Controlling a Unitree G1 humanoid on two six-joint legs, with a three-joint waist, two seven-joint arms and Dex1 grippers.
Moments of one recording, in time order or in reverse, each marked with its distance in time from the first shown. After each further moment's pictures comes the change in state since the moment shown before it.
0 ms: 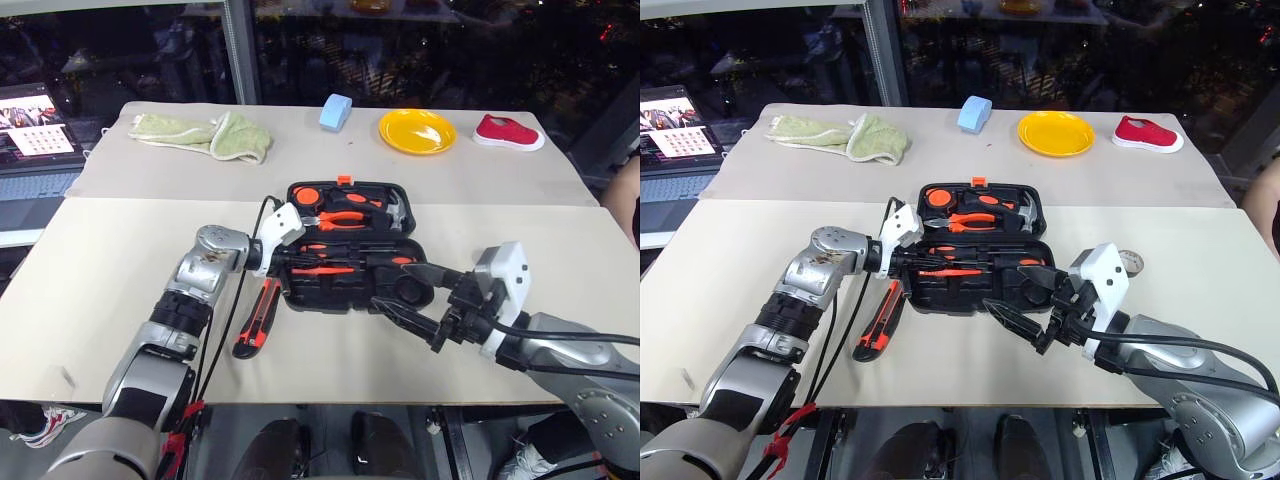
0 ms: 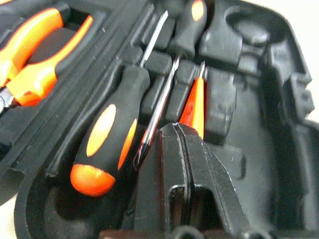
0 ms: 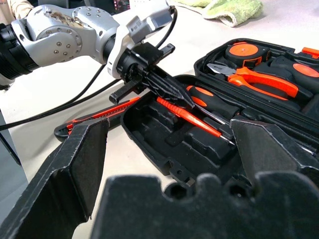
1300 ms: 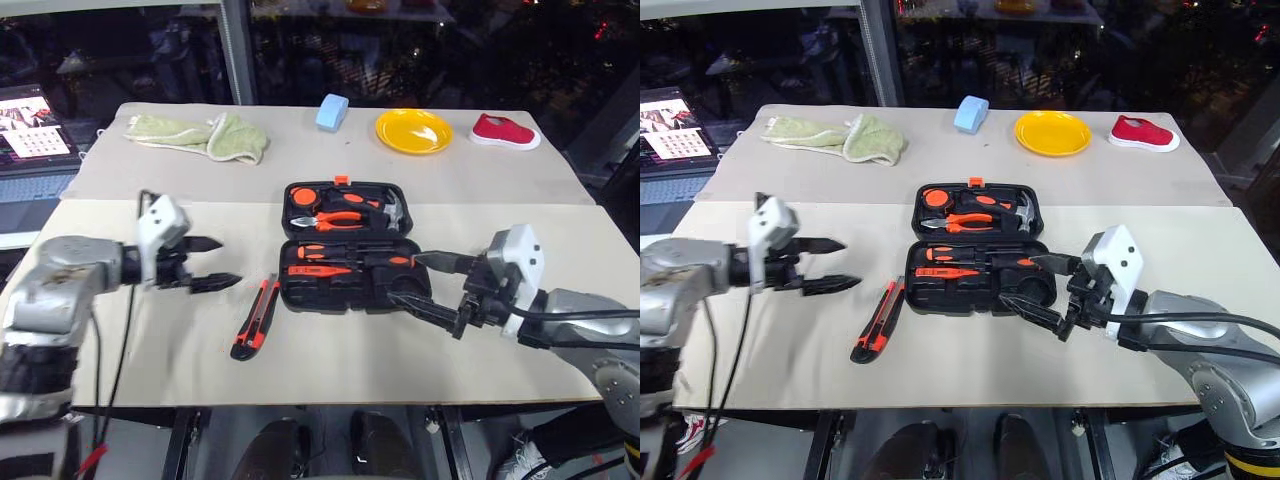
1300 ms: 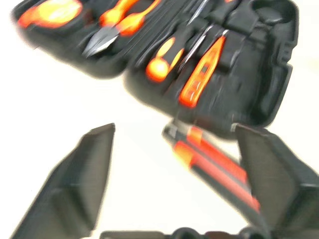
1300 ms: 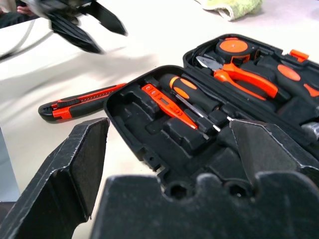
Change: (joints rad) left arm -0.137 0.173 -0.272 -0.389 -0.456 1.015 0.526; right arm 0.183 0.048 -0.027 -0.099 -0.041 -0.039 0.087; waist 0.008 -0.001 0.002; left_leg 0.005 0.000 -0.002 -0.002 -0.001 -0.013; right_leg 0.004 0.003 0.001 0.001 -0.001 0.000
